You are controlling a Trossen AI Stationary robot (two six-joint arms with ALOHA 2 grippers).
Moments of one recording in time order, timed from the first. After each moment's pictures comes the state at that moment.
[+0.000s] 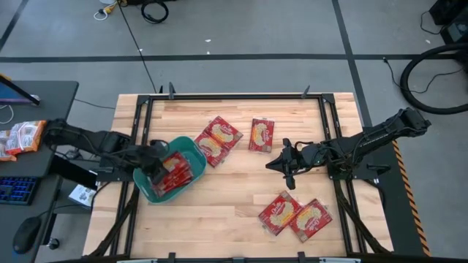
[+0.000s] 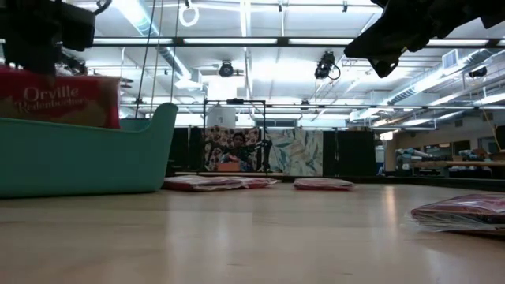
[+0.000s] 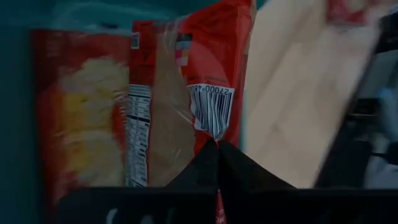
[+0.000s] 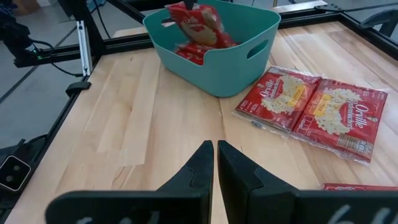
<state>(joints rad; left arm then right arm) -0.27 0.67 0.66 -0.92 -0.03 -1.01 0.27 1.03 0.55 0.07 0.24 0.24</state>
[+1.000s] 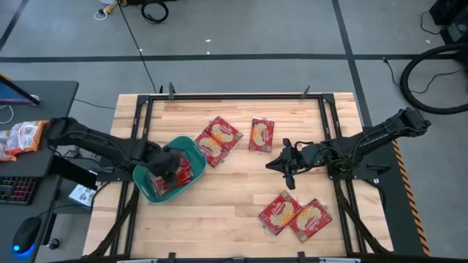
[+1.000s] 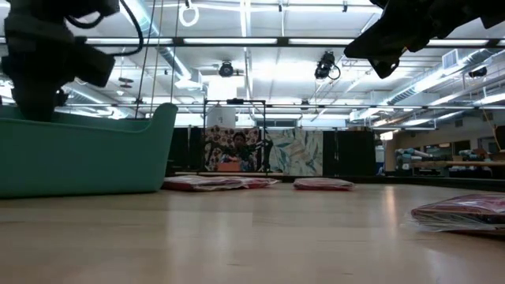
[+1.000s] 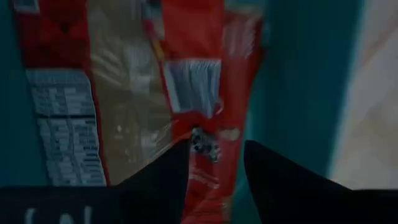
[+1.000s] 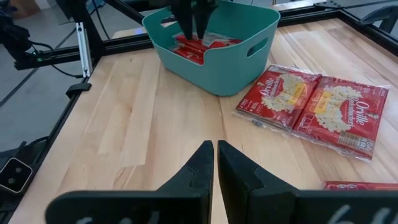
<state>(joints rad) -0.23 1.06 0.66 -0.90 0.04 -0.93 0.27 1.03 0.55 0.07 0.24 0.26</state>
